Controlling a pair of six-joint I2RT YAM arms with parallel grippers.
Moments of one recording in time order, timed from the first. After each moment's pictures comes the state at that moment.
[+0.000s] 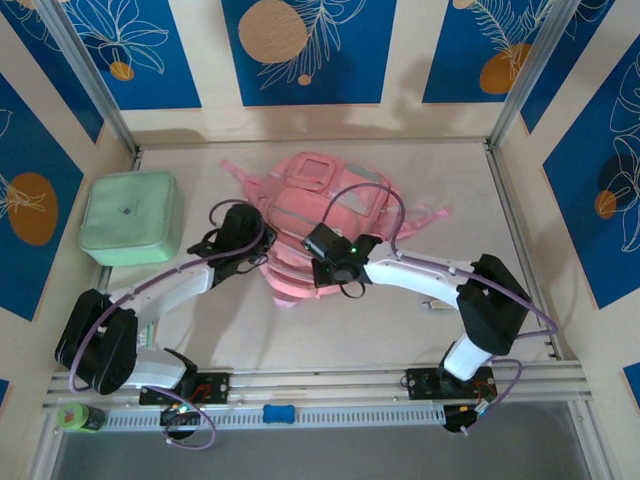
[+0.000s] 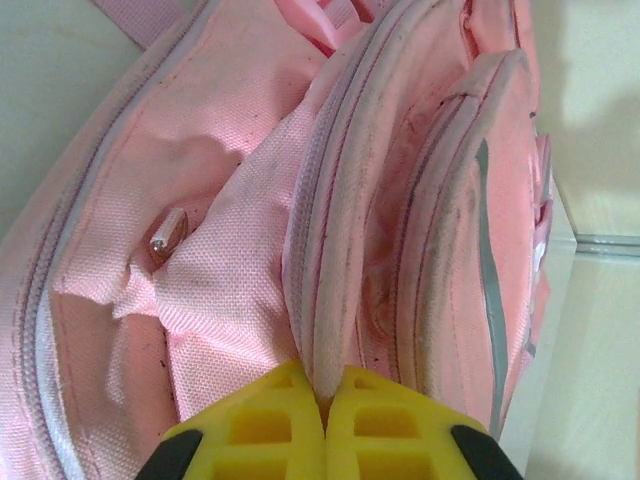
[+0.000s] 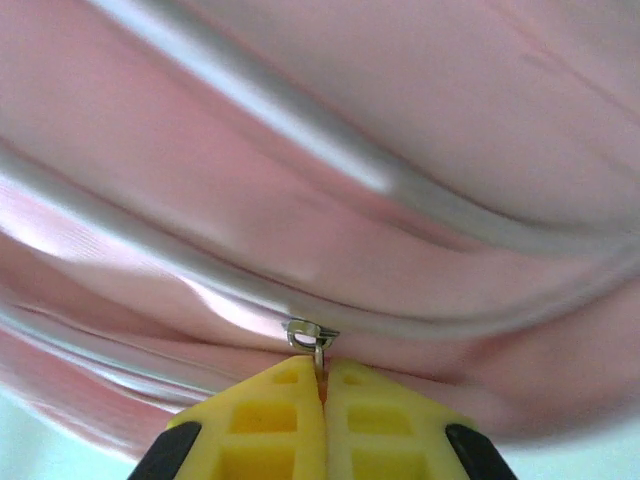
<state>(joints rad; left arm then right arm) -0.52 1.35 0.81 -0.14 -0.06 -1.27 0.91 1.60 1.10 -0.67 0.20 0.68</state>
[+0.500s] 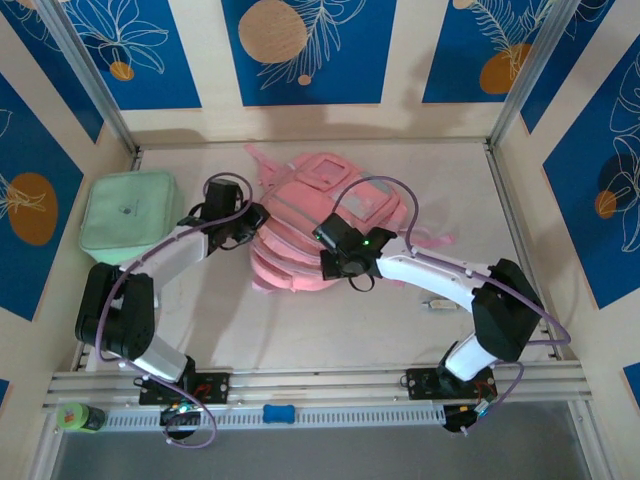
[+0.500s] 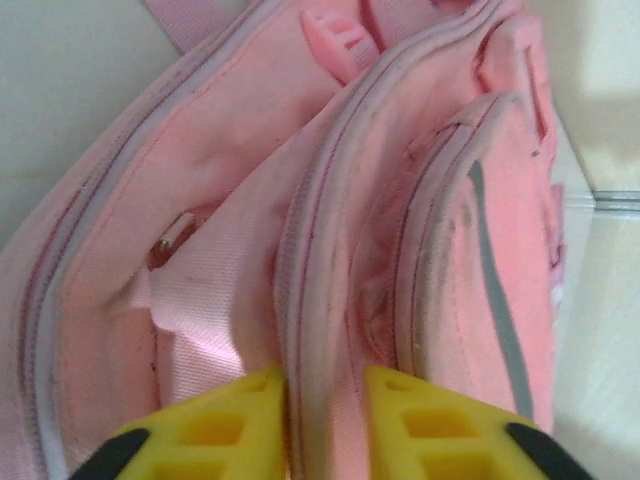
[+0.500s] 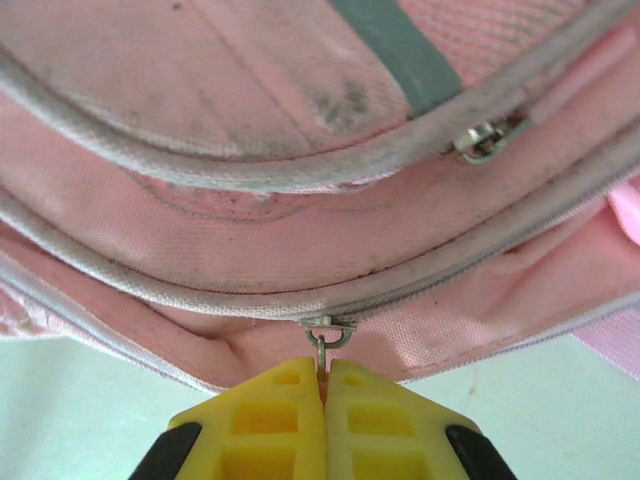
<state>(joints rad) -0.32 1.54 0.97 -0.18 0.22 -1.02 0.87 1.55 1.13 -0.70 0.16 0.62</state>
